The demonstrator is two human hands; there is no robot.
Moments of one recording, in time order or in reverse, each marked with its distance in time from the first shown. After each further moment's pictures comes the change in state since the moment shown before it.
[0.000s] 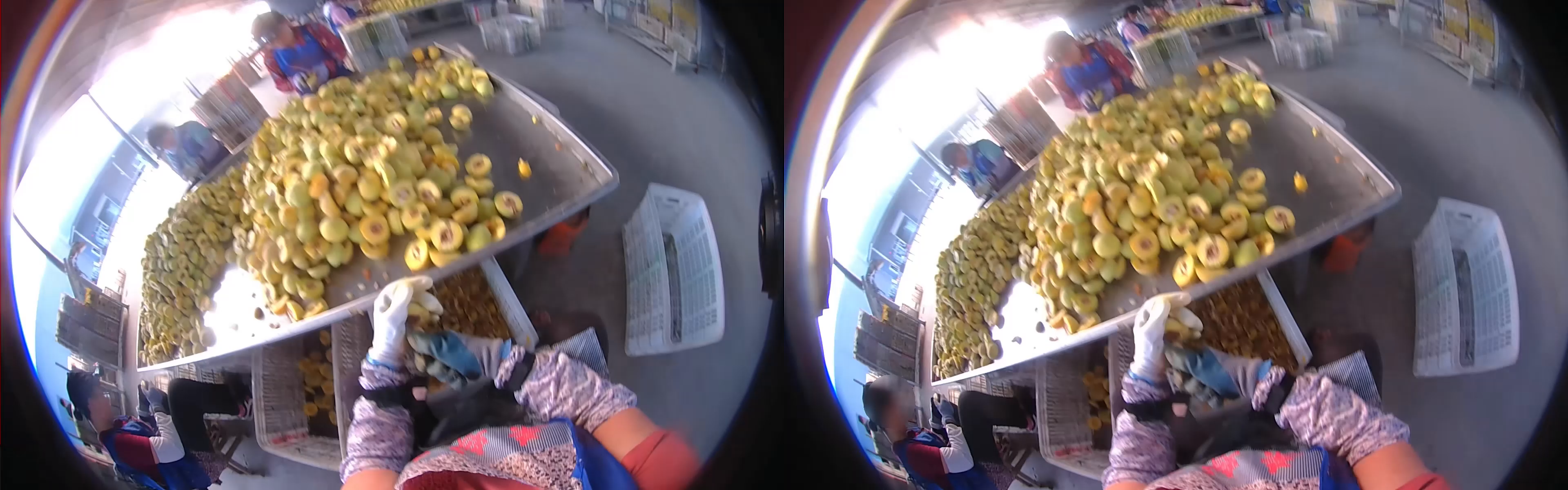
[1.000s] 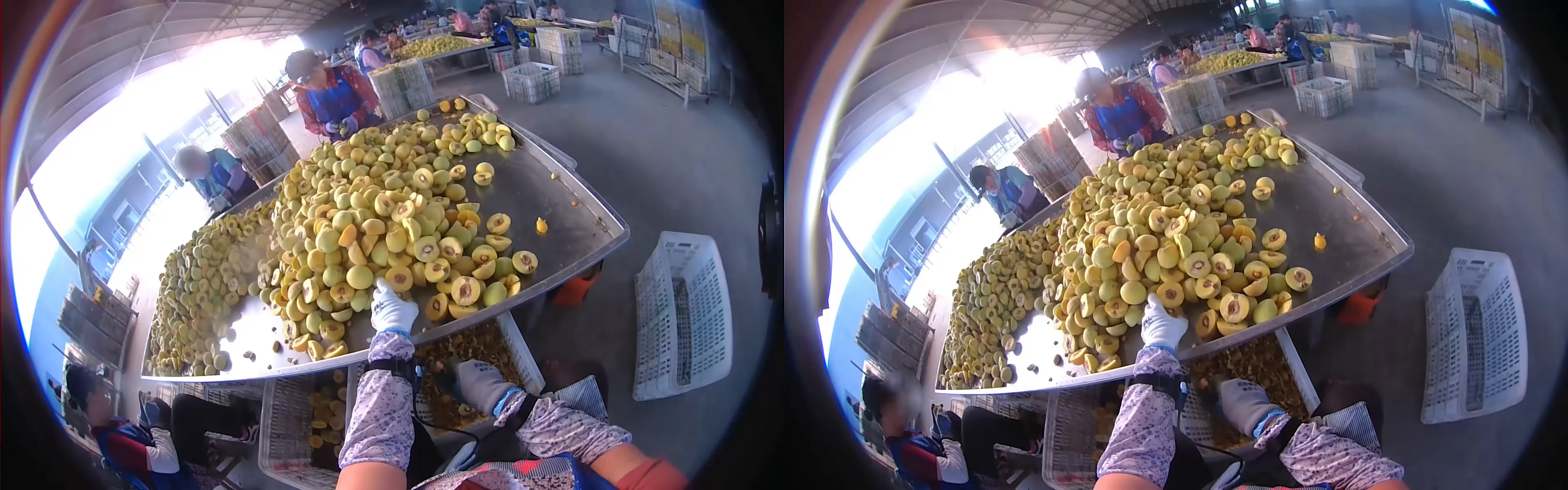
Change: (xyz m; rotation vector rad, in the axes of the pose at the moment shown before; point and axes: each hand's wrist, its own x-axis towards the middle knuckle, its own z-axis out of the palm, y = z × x) left_hand 0.131 -0.024 -0.040 1.472 0.813 0.144; right_hand 0.023 0.004 -0.024 -1.199 0.643 -0.061
